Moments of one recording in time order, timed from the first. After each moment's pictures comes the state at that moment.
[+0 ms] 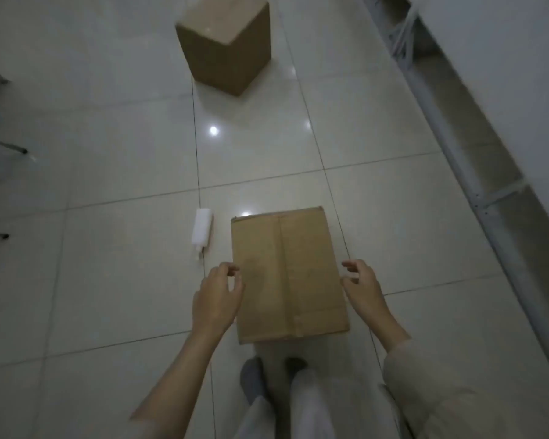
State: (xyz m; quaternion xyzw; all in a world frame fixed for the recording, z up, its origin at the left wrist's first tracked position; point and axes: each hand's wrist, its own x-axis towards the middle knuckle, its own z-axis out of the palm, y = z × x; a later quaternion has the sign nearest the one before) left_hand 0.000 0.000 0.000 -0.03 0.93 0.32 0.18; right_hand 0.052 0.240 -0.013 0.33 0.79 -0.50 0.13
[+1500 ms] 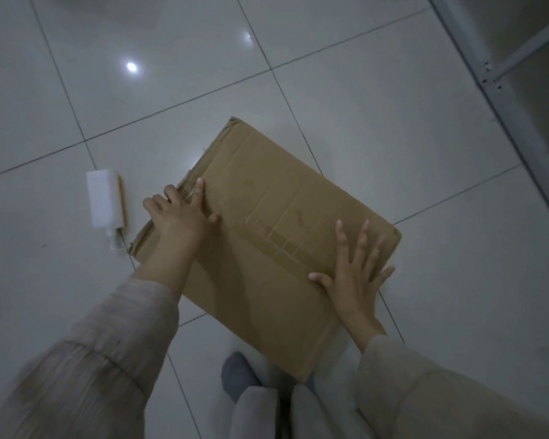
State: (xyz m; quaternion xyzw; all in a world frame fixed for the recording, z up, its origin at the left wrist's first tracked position) left_hand -0.138 0.102 -0.260 0.13 0.92 -0.21 0.29; right_hand 0.071 0.258 -0.273 0.40 0.87 -0.21 0.20
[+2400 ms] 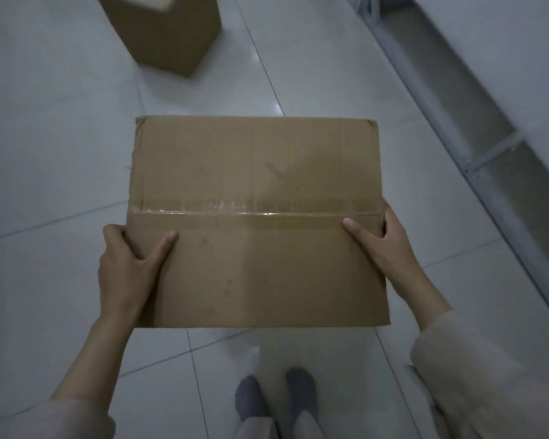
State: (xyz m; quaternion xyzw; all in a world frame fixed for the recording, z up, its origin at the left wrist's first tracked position) left_hand -0.099 -0.012 -0.043 -0.08 0.93 0.36 0.04; right_hand 0.005 0.309 -0.064 0.34 0.73 -0.59 -0.03
